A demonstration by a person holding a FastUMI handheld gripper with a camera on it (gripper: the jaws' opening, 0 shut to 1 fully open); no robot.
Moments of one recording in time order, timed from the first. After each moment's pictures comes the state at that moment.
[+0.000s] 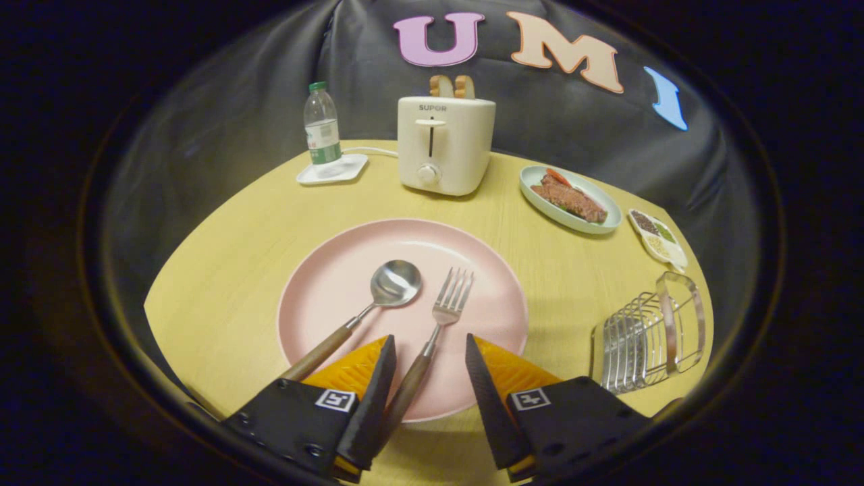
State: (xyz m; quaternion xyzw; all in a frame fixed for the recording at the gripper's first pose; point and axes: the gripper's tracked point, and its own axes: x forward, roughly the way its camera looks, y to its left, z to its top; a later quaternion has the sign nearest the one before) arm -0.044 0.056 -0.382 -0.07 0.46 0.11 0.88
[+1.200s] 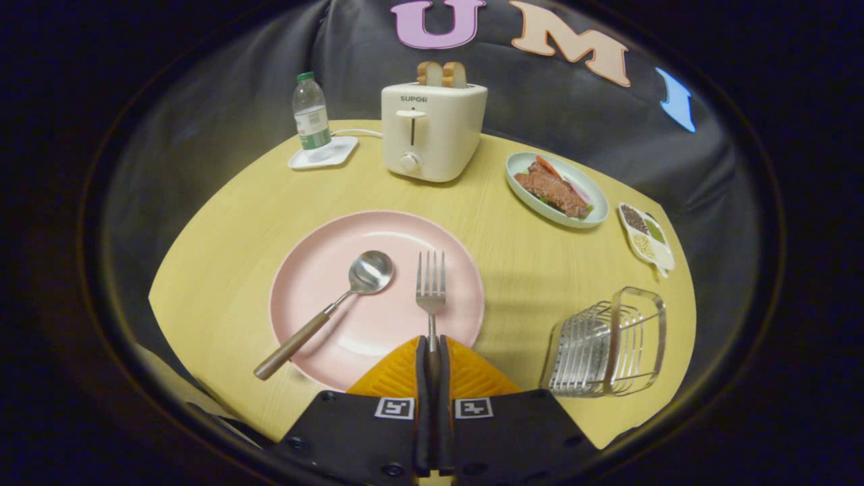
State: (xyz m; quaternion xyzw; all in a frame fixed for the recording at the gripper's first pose) arm -0.043 0.016 -0.345 -0.09 0.51 0.12 0.85
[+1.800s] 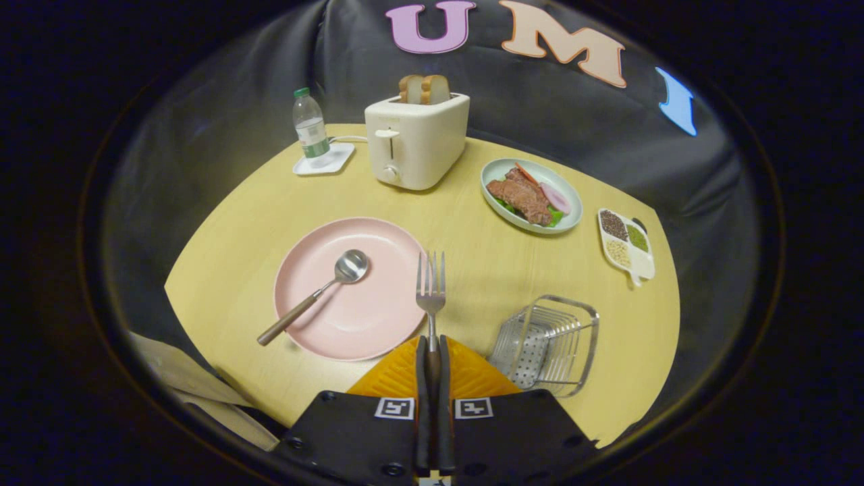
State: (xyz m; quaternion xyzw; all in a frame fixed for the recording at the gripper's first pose) arm -0.041 -0.044 -0.296 -0.10 0.53 0.14 0.83
